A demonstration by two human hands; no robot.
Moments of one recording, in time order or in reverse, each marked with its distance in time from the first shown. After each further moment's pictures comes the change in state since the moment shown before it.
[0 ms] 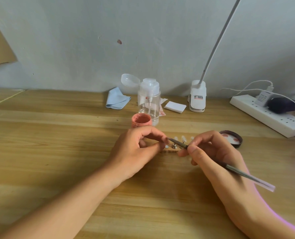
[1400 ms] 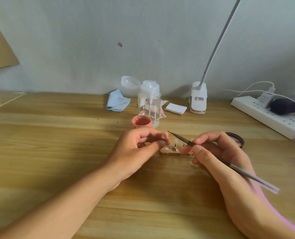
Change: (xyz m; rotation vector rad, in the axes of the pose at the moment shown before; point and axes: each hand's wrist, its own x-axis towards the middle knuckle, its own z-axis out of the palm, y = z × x) left_hand -0.002 0.010 -0.003 -0.193 -0.089 -0.092; right_hand 0.001 0.002 -0.003 0.118 0.006 0.018
